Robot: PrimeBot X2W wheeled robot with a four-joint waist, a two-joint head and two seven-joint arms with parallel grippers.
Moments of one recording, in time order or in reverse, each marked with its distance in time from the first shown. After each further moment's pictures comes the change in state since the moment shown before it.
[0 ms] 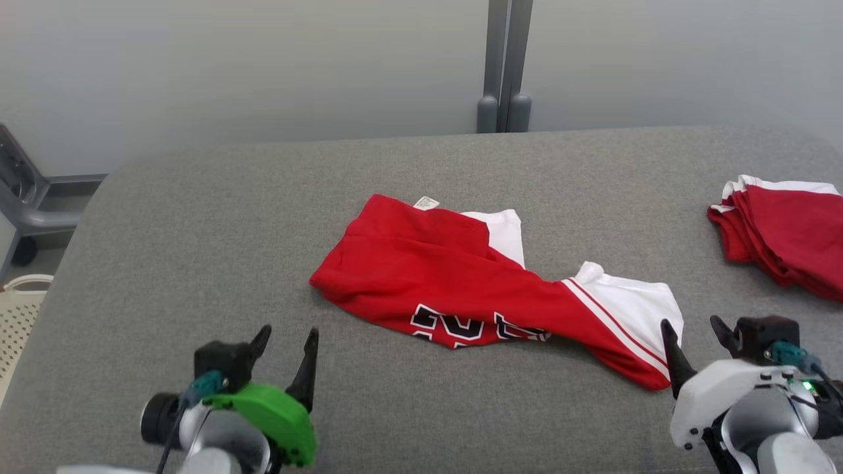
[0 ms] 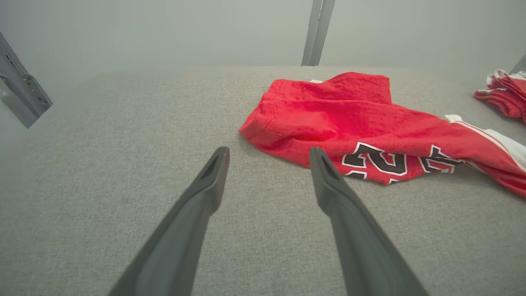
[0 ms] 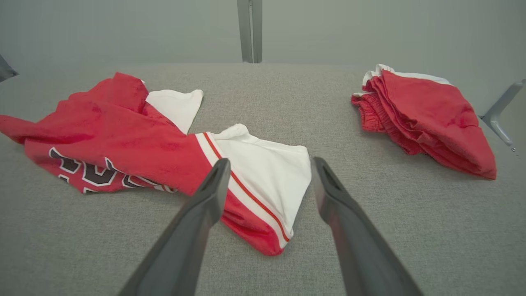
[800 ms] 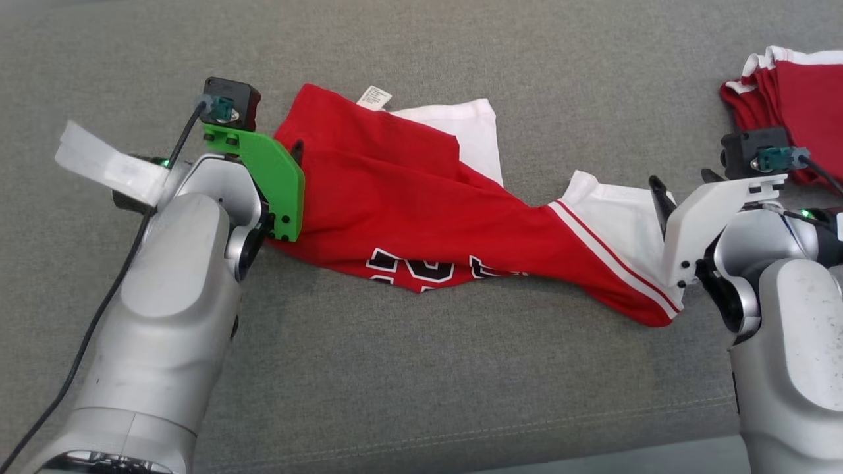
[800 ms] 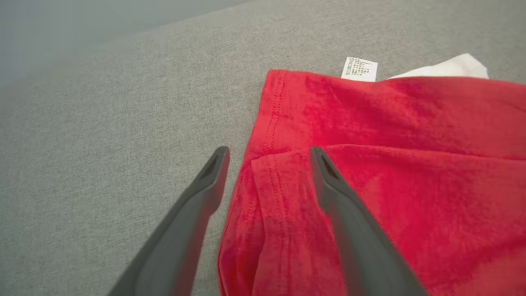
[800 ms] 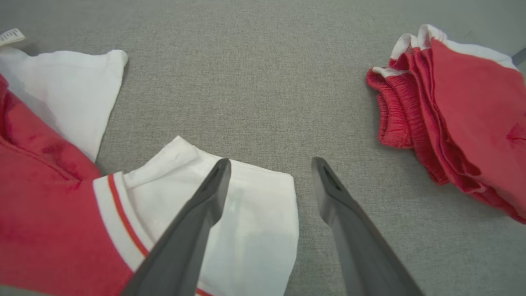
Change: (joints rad) left arm -0.776 -0.021 -0.101 0.493 0.022 0.002 0.344; right arm -0.462 -0.030 0.028 0.070 -0.035 0.000 0.407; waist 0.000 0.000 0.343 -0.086
